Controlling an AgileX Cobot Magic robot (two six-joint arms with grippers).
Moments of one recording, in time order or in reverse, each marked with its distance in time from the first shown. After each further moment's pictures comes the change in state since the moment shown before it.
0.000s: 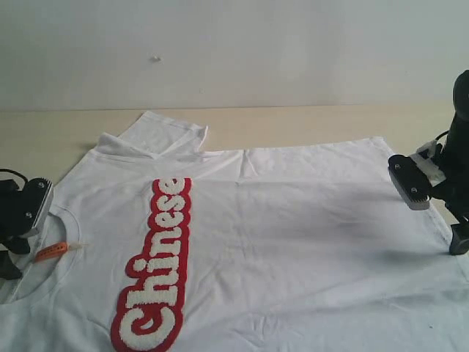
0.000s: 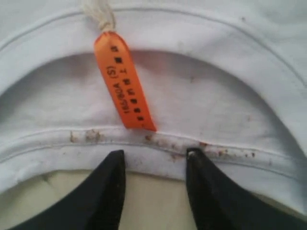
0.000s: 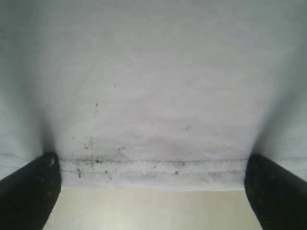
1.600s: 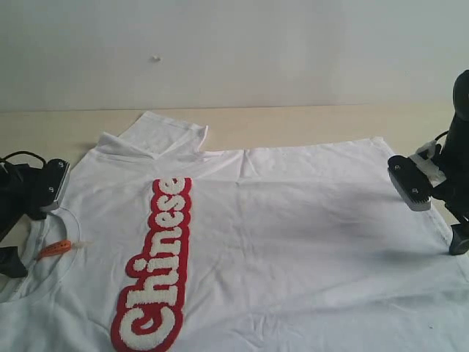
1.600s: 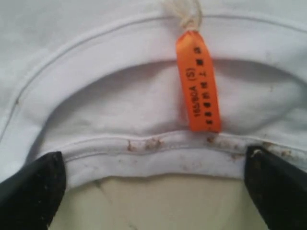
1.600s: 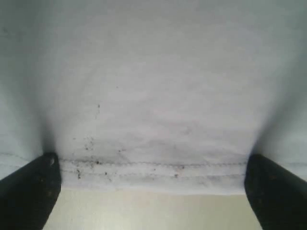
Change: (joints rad) left arm -0.042 0.126 -0.203 0.123 0.143 -0.191; right arm 0.000 0.000 0.000 0.006 -0.002 -0.032
